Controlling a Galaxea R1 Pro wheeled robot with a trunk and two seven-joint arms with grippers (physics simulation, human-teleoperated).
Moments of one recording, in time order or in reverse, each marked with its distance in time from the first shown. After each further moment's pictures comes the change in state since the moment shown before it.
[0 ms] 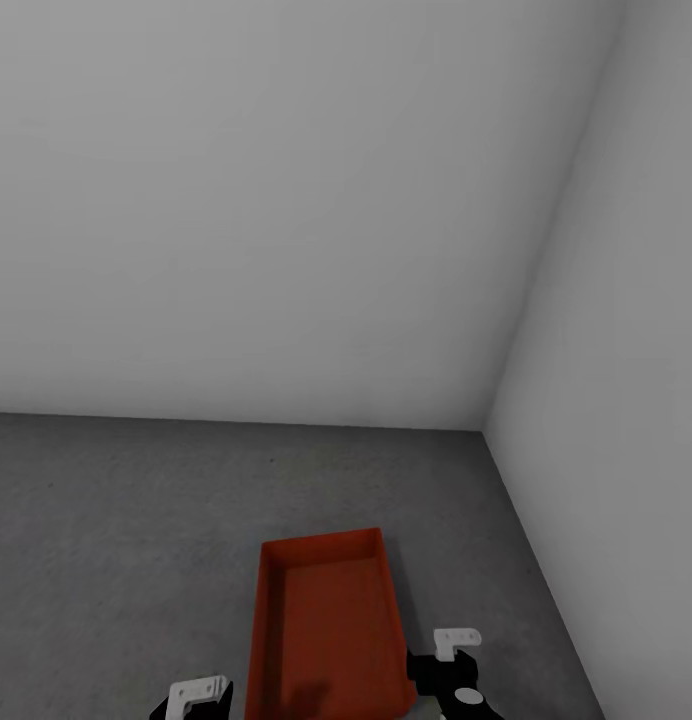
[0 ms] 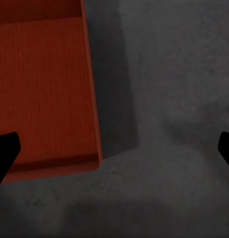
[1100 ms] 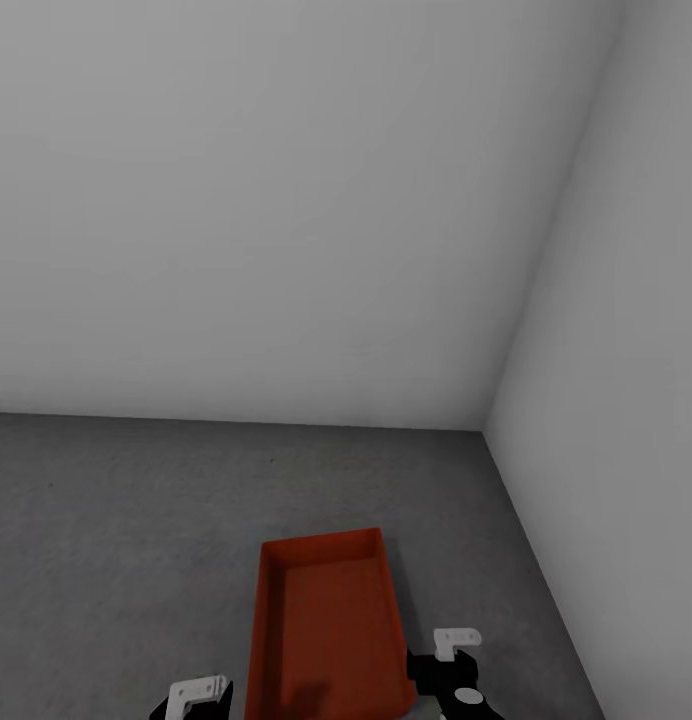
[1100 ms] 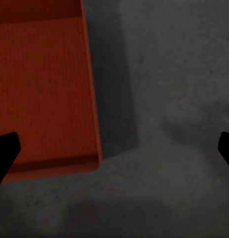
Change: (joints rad) left arm 0.000 0.000 0.001 -0.001 0.000 0.000 0.000; right arm 0.000 0.000 0.000 0.000 0.000 0.000 0.000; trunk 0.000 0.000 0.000
